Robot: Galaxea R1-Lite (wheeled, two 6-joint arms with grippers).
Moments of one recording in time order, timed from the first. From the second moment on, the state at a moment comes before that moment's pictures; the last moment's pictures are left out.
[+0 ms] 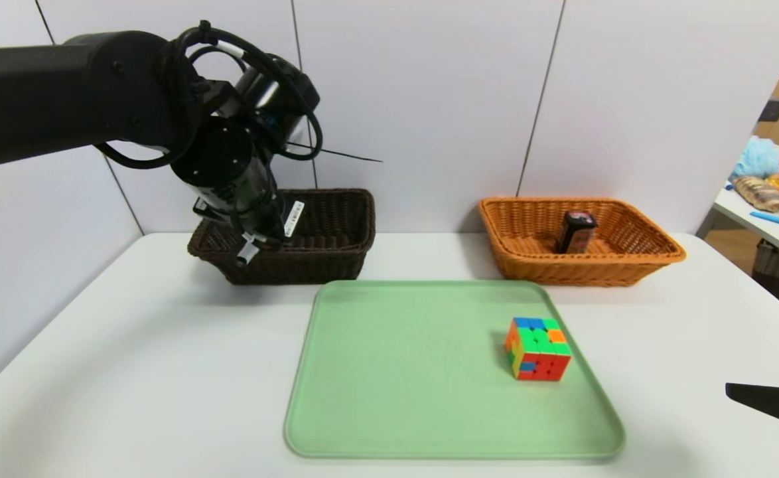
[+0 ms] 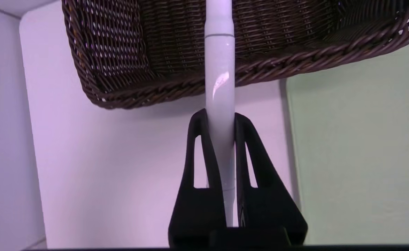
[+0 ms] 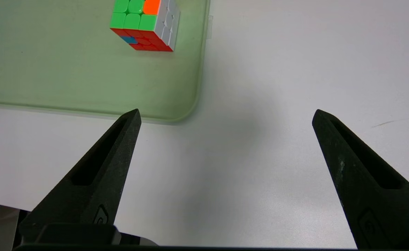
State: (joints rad) left arm -0.52 1.95 -1.94 0.86 0.48 -0.11; right arm 0.05 0.96 -0.77 0.50 0.17 0.10
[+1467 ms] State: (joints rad) left arm -0.23 2.22 -1.97 0.42 -0.02 0.95; right arm 0.04 0.97 -0.75 0.50 0.17 0.10
